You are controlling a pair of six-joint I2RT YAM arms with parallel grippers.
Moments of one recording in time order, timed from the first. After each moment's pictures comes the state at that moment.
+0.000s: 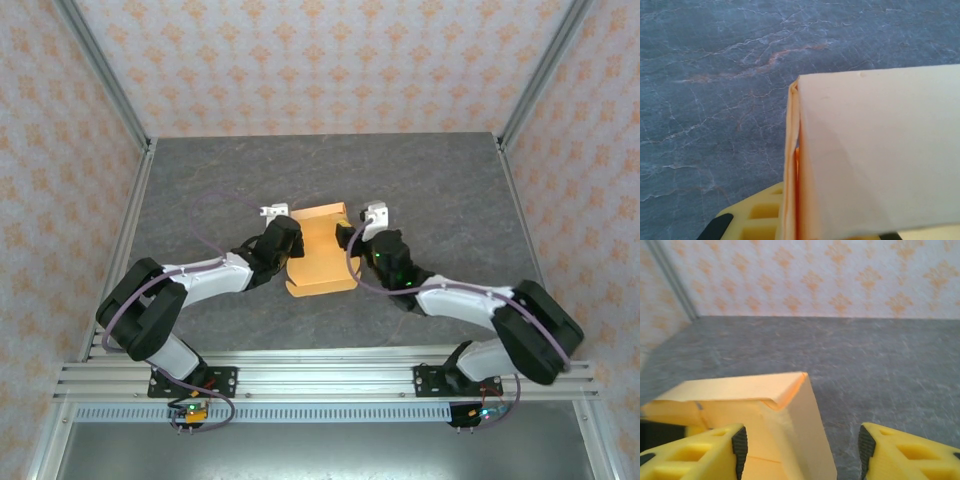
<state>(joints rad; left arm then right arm) -0.62 1.56 0.77 0.06 -0.37 -0.62 0.74 1.32 0.54 0.58 0.28 0.22</state>
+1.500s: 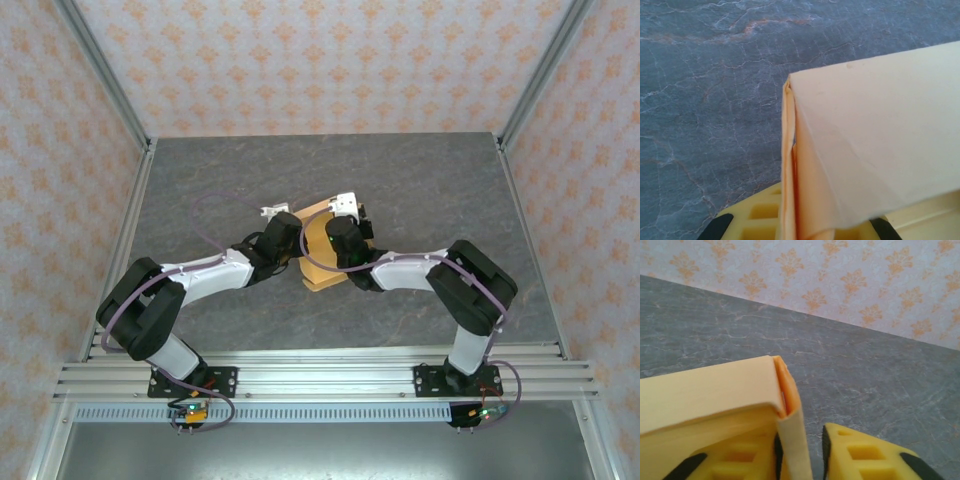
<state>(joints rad) -0.62 1.56 0.82 -0.01 -0.24 -0.76 0.81 1.76 0.86 0.54 0.80 0.02</state>
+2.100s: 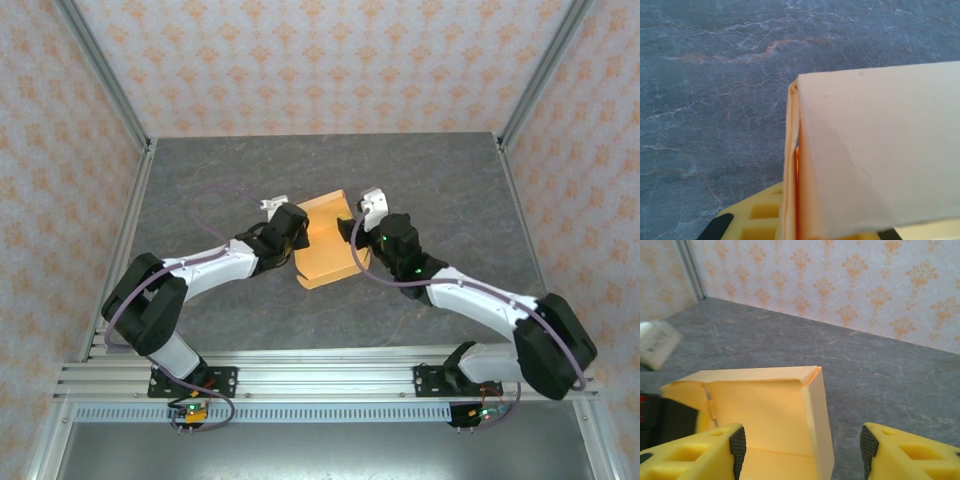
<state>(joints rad) -0.61 1.60 0.93 -0.15 -0.32 -0.80 0.69 1.23 0.66 0.34 0.19 0.06</state>
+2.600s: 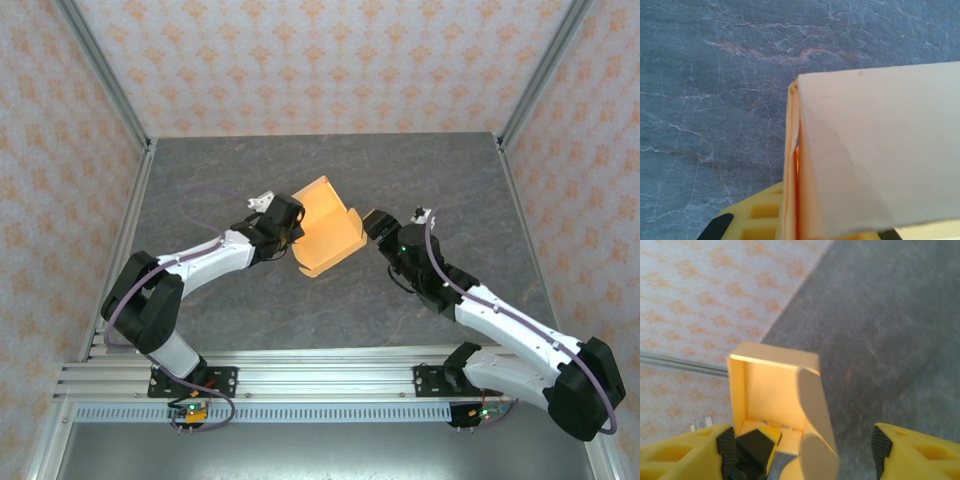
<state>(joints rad) -0.56 1.60 1.01 -0.29 -0.30 -1.02 0.68 1.00 0.65 -0.06 0.25 1.22</state>
